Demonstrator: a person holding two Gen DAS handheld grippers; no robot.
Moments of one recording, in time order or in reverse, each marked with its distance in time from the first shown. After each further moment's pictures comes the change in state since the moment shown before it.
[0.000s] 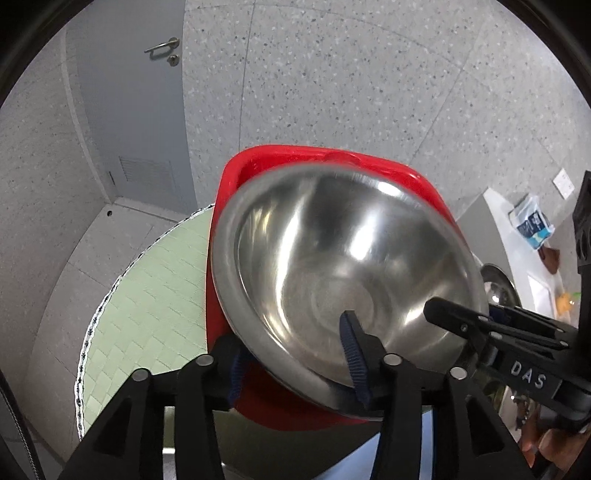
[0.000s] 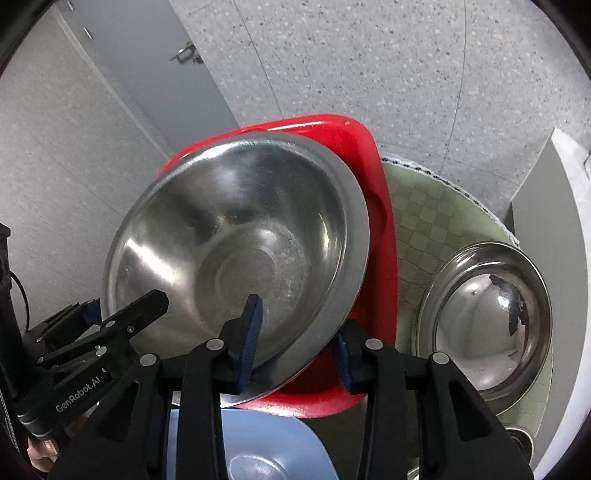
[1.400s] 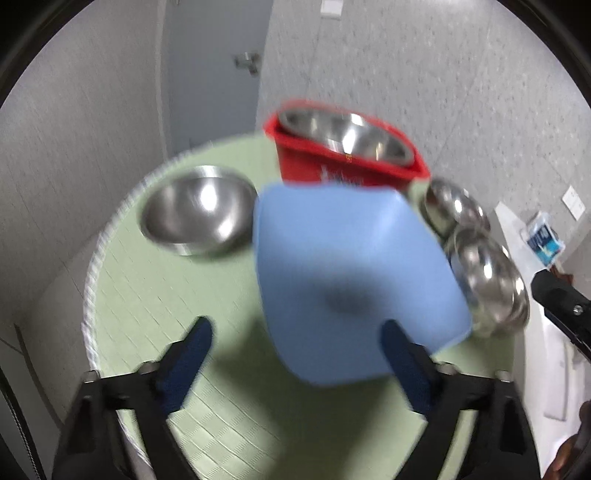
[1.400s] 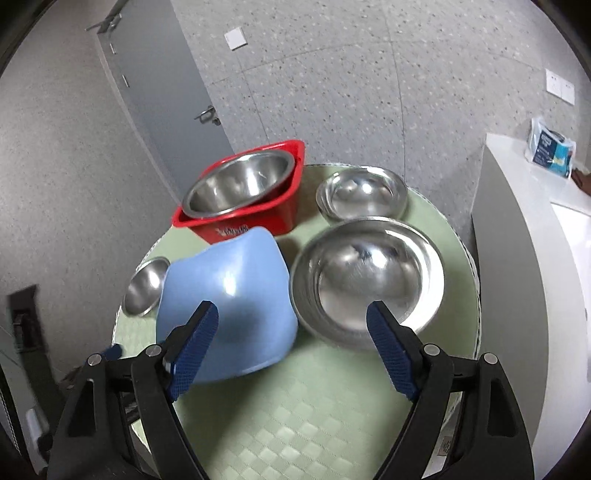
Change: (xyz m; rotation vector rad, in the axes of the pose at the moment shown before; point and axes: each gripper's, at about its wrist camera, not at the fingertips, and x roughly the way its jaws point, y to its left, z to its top) left arm -0.154 -0.054 -0.272 -0.214 -0.144 0.137; right arm -0.157 -0.050 -0.216 -0.001 -0.308 0.017
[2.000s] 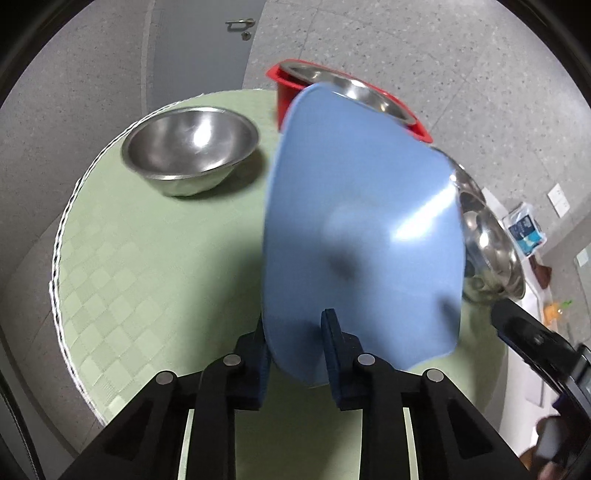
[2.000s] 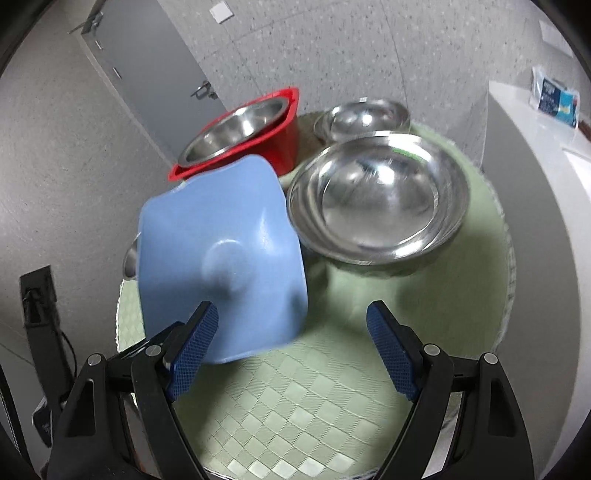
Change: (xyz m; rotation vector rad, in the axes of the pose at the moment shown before) left arm -0.002 0.035 -0.016 -0.040 0.098 -0.106; right arm 0.037 -0.014 -0.045 0.094 0.126 0.083
